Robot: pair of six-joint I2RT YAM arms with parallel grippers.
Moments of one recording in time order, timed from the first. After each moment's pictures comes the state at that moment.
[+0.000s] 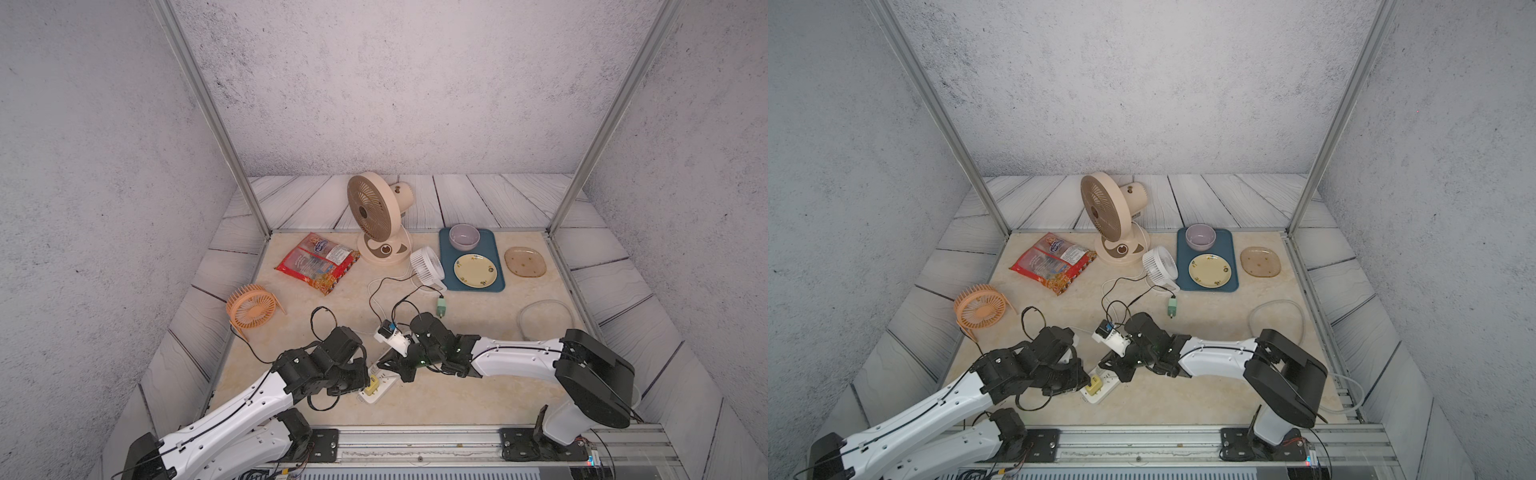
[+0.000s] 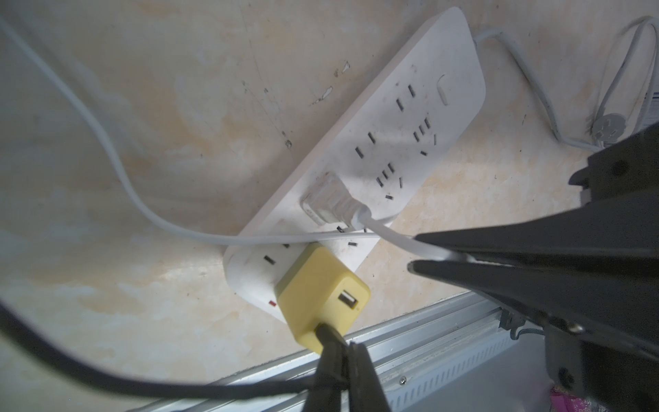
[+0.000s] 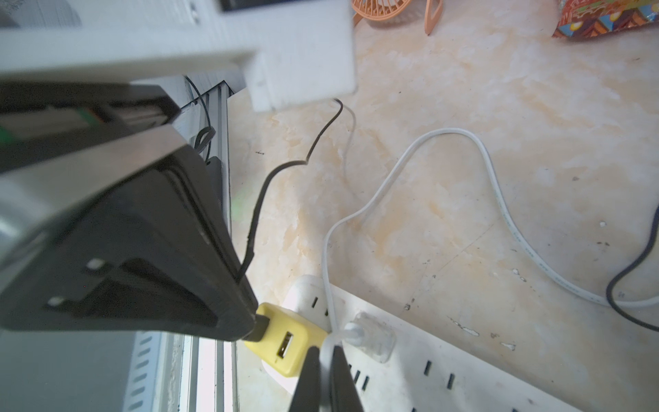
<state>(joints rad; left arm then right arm) -0.83 0.85 0.62 -0.85 0.18 -0.94 1.04 1.60 0.81 0.17 -0.47 0.11</state>
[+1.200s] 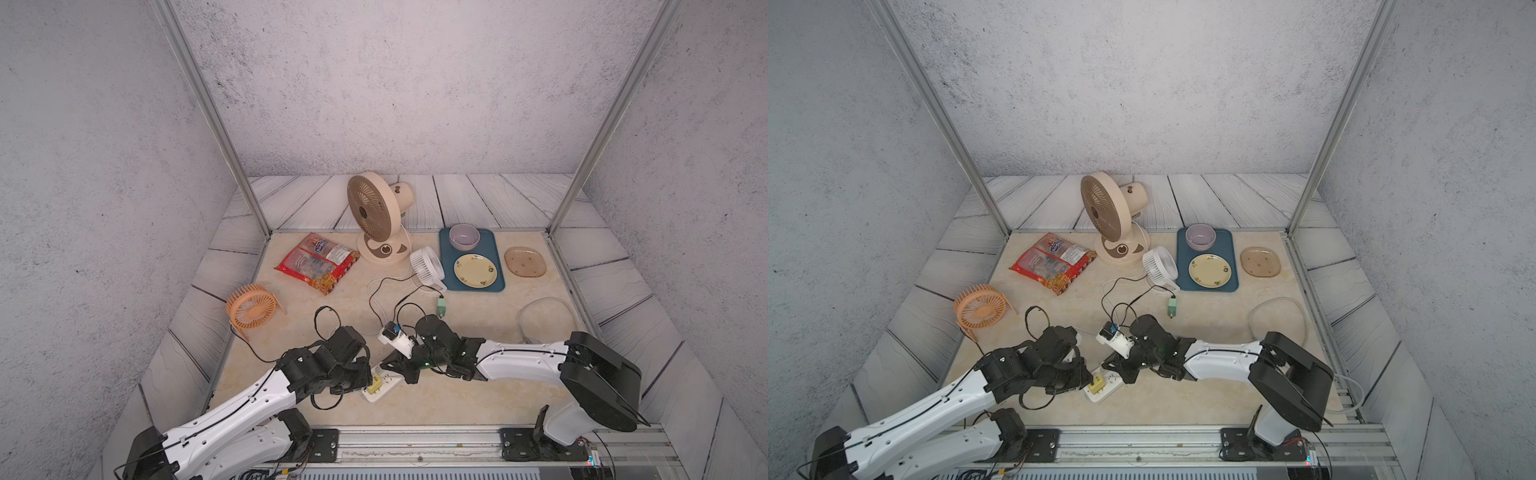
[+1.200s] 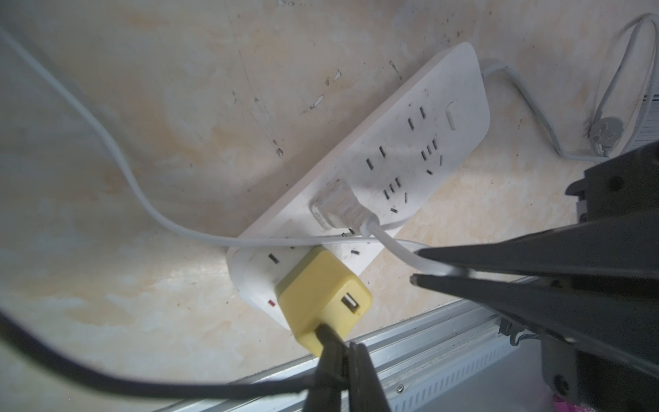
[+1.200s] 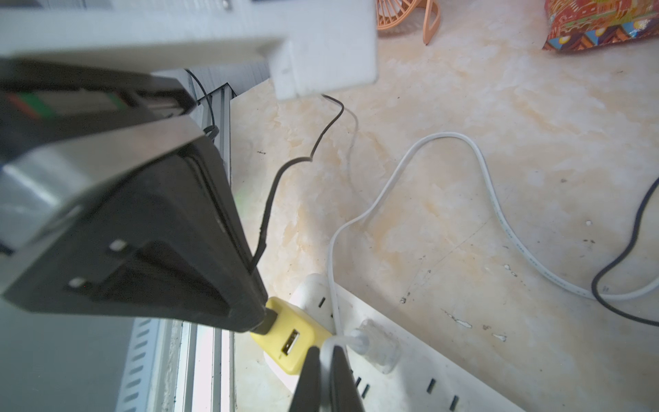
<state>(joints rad) -0.86 0.88 0.62 -0.82 0.15 -0.95 1.04 1.57 0.76 0.22 -0.47 0.09</state>
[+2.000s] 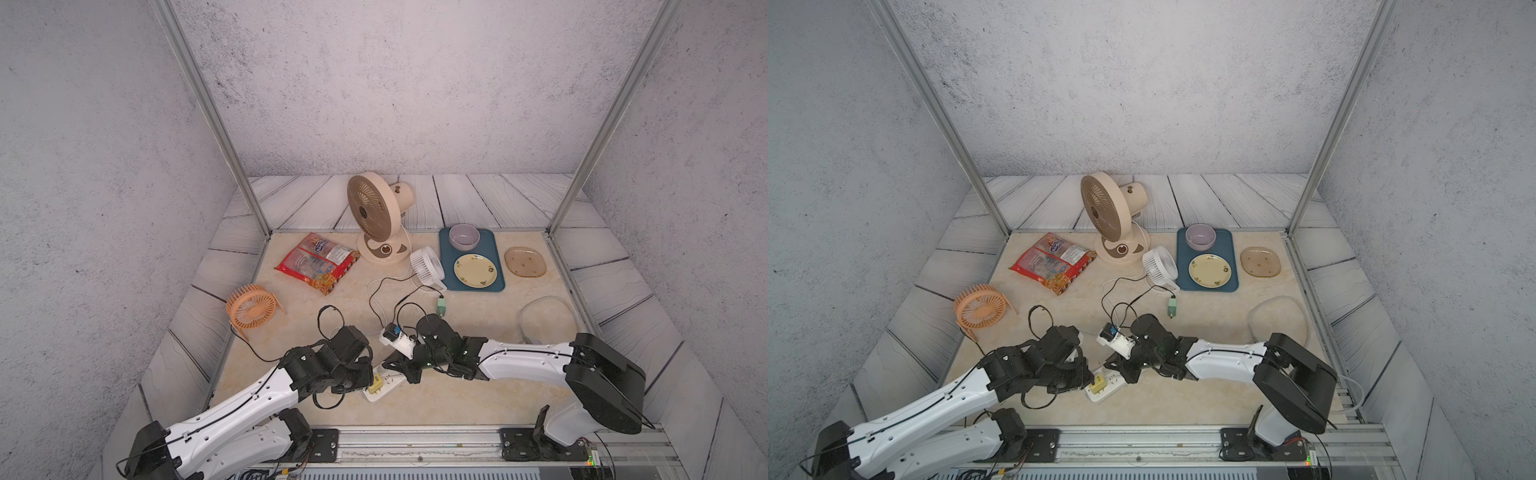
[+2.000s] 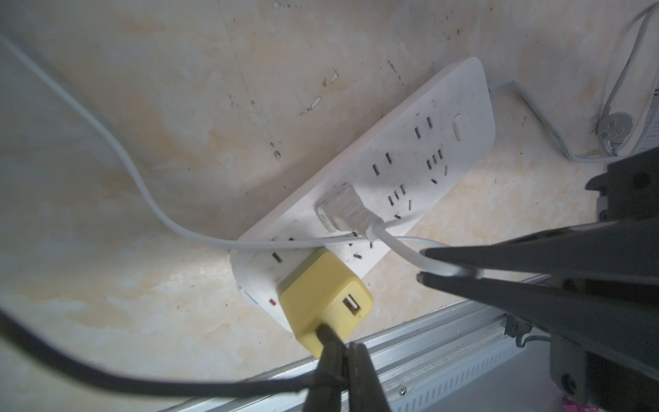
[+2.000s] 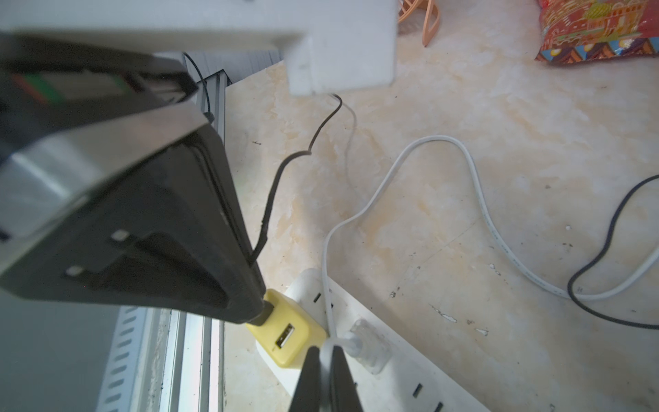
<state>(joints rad) -0.87 0.91 0.63 -0.82 0.14 -0.95 1.03 1.54 0.77 0.17 -0.45 0.02</state>
